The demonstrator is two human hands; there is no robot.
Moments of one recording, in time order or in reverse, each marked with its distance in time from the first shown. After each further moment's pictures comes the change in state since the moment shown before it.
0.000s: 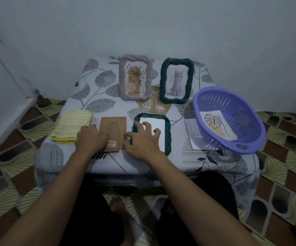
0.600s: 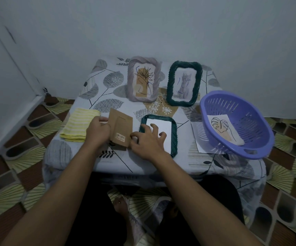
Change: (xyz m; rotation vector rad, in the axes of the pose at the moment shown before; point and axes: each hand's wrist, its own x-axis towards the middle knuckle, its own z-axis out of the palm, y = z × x) left_hand -0.009 0.014 -0.018 -0.706 0.042 -0.076; right_hand 0.003 -0.005 0.000 0.074 -0.052 0.058
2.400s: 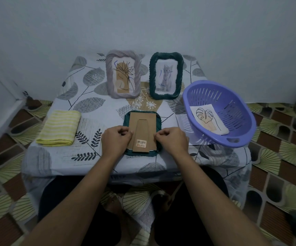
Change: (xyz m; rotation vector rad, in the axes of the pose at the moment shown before) left_hand -0.038 -0.008 0.093 0.203 -0.056 0.339; right_hand -0.023 0.106 -0.026 0.378 0.331 0.443
